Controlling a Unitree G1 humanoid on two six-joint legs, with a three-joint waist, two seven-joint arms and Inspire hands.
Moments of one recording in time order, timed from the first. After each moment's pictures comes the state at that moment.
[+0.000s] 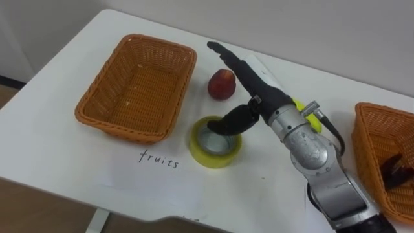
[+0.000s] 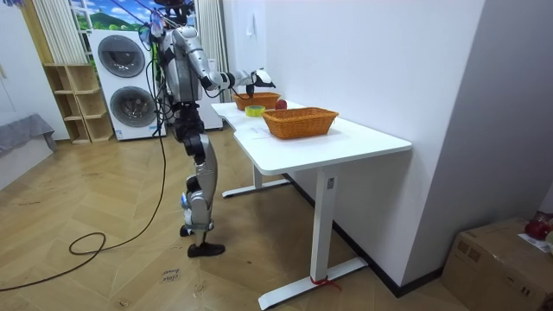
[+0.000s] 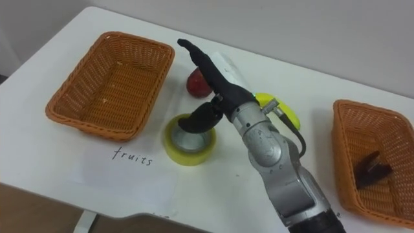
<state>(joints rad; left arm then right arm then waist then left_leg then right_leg) 0.22 0.20 0.03 0.95 0.40 0.13 0.21 -0.25 -0.29 0.33 -0.04 -0.36 0.09 0.11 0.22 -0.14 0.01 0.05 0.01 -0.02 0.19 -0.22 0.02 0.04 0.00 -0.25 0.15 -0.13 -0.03</state>
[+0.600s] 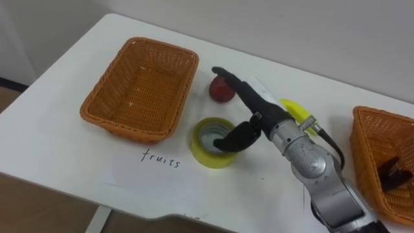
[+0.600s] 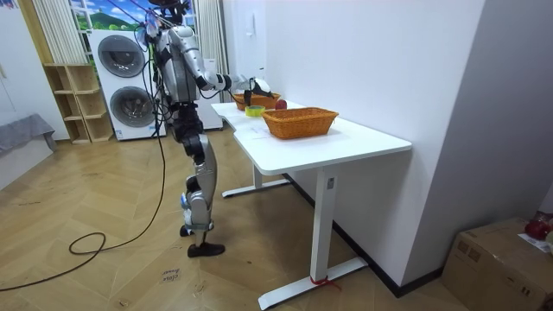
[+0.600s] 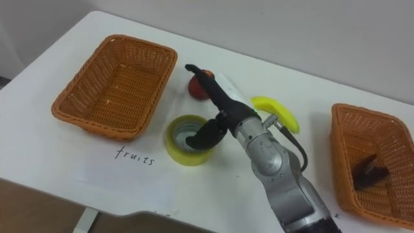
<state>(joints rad) 0.22 0.20 0.03 0.98 0.40 0.13 0.21 -0.20 -0.29 0.33 0.06 -0.36 0.10 0.17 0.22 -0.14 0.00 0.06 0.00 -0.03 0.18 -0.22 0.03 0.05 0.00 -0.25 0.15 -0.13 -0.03</state>
